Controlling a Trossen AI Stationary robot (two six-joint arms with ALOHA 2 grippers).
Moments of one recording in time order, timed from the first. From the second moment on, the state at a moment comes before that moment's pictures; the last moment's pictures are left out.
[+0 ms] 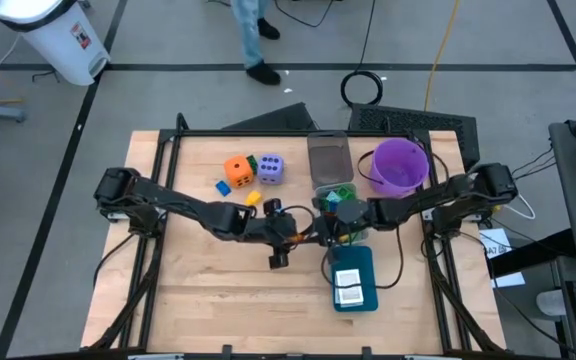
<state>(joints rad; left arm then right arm) -0.21 1.71 1.23 -0.32 -0.27 -0.18 0.10 1.53 0.75 0.44 -0.11 -0.10</state>
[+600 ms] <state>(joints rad) -0.23 1.61 1.23 -0.29 -0.21 -0.19 0.10 1.39 0.75 0.18 -0.09 -0.06</state>
